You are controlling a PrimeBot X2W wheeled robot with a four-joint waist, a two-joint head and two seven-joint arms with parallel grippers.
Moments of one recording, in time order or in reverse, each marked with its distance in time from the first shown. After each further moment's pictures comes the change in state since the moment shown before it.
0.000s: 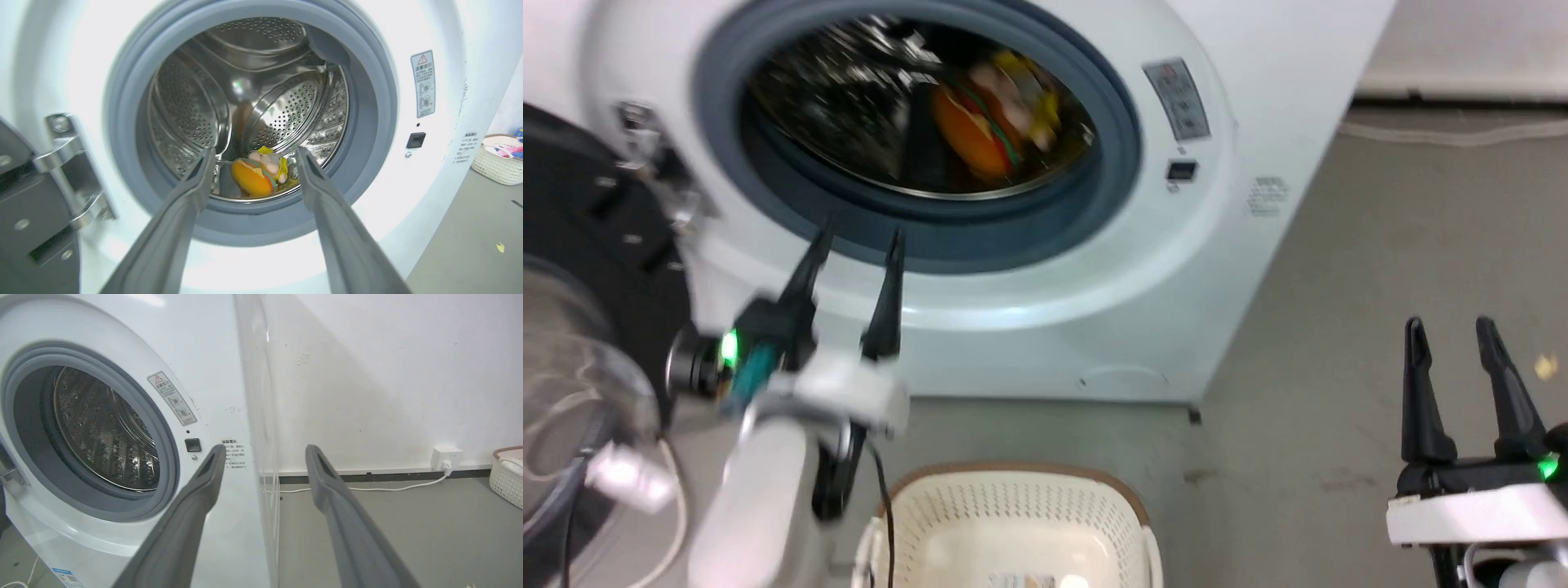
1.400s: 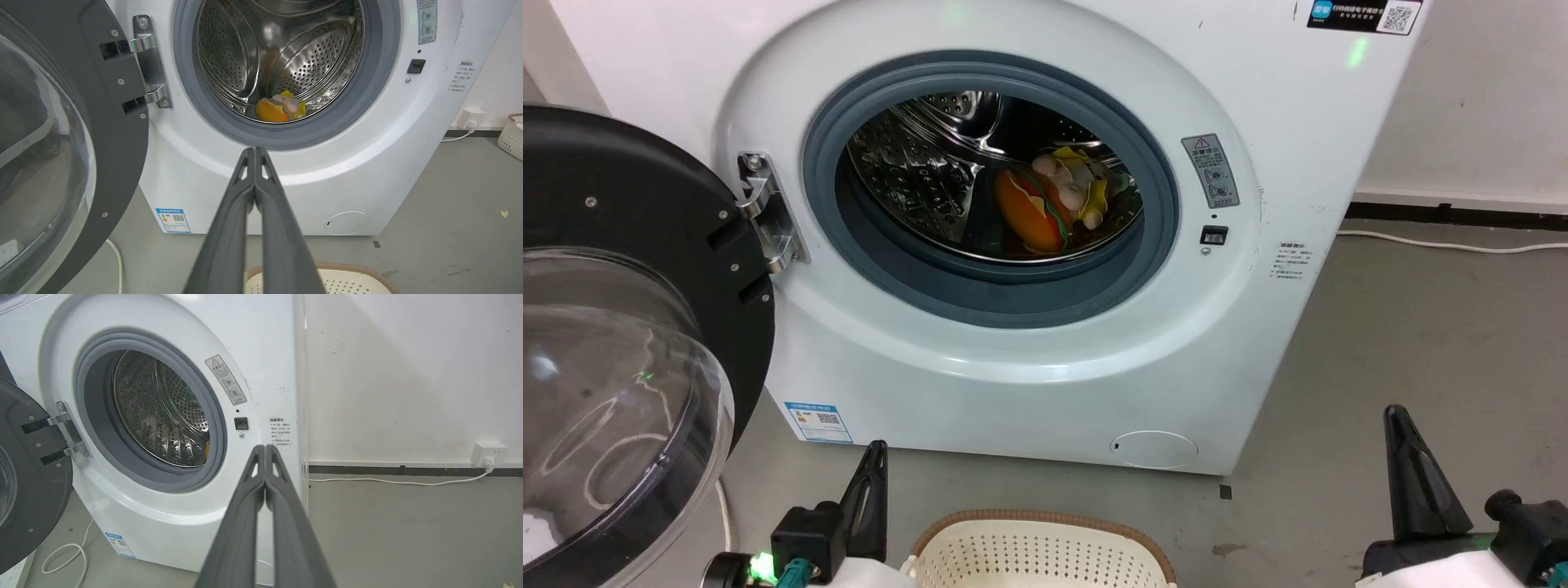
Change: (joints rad) left arm 0.508 -0.082 0.043 -0.221 0.059 0.089 0.010; right arm 0.145 0.000 0.063 0.033 -0.007 0.000 0.009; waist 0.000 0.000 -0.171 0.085
